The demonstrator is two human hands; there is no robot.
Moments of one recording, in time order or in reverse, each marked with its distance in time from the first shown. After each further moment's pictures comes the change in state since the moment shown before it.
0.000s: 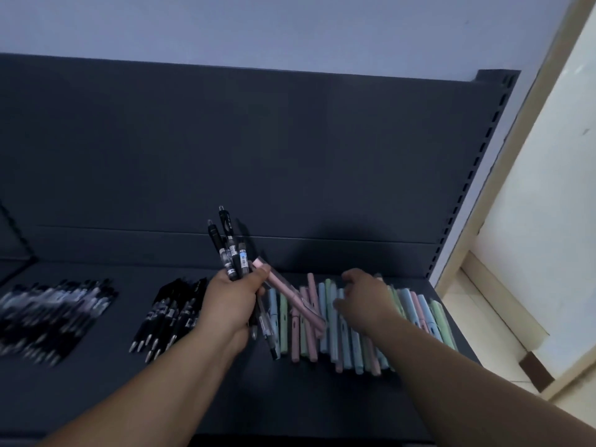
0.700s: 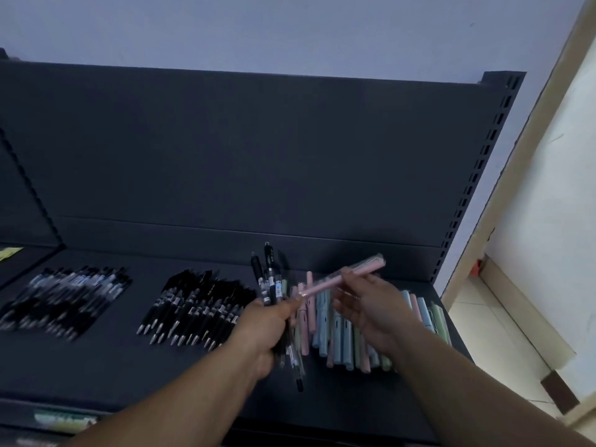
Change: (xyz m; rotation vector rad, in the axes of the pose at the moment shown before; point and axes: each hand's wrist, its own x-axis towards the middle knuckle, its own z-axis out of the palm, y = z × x) left_hand -0.036 -0.038 0.028 0.040 -0.092 -0.229; right_hand -0.026 0.007 -0.022 1.369 -0.232 0.249
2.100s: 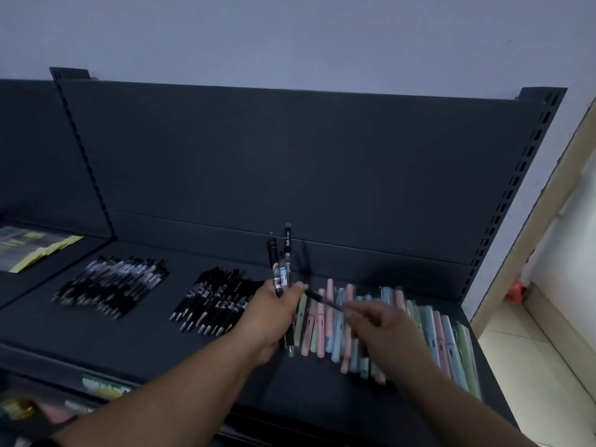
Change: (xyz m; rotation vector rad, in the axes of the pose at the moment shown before) left_hand -0.014 0.016 -0.010 0.174 0.042 0.203; right_hand -0.050 0.008 -0.003 -0.742 -0.068 -0.247
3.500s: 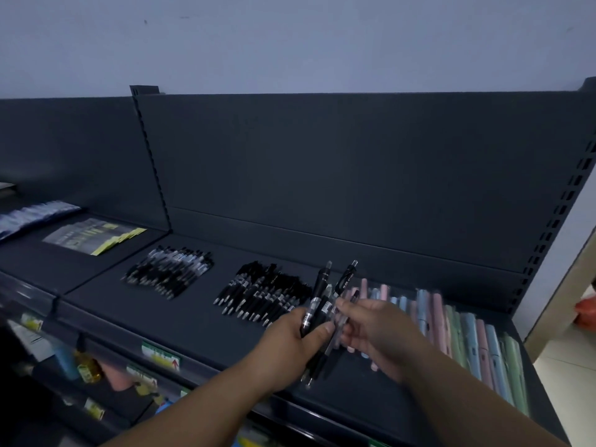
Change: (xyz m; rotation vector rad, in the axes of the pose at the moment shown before) left_hand -0.052 -0.034 -0.027 0.477 -0.063 0.290; right_hand 0.022 0.002 0.038 0.493 -0.354 0.146
